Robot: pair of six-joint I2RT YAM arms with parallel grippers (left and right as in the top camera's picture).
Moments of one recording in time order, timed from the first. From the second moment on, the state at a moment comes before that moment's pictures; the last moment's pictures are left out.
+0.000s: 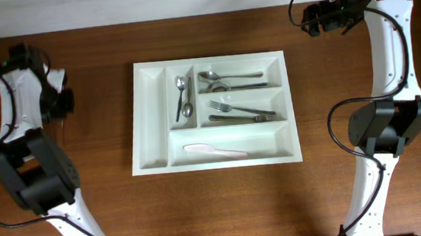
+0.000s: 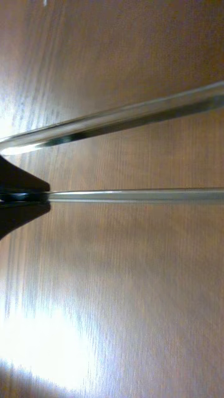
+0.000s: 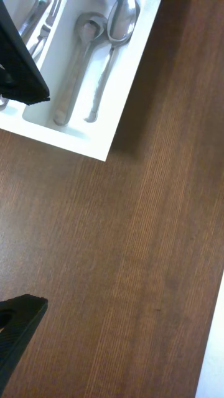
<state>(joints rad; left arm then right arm) 0.29 2.28 2.03 -1.20 -0.08 0.26 -0.13 2.39 2.62 -1.35 -0.26 -0.34</state>
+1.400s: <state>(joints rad) -0.17 2.28 2.14 -1.37 0.10 -0.05 -0.13 2.39 2.62 -1.35 -0.26 -0.34</state>
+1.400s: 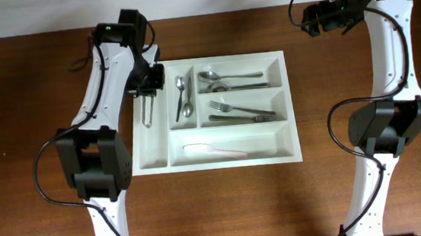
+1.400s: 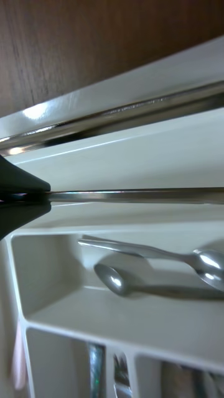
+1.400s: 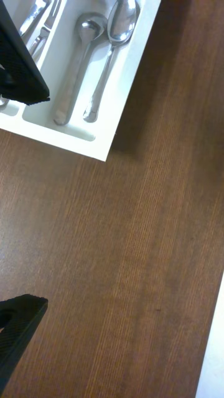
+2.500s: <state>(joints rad) -0.12 2.28 2.34 -1.41 0.09 -0.06 -0.13 2.39 2.62 -1.35 -0.26 -0.34</state>
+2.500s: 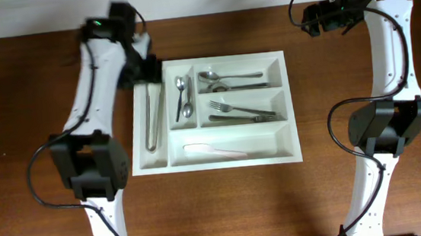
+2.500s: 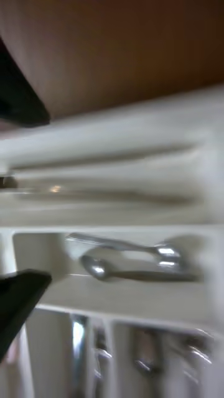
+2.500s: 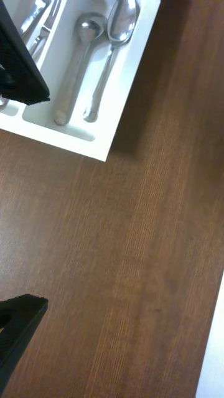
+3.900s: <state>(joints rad) 0.05 2.27 2.50 -1.42 -0.24 -0.02 -0.12 1.91 2.61 -1.34 -0.25 -0.34</state>
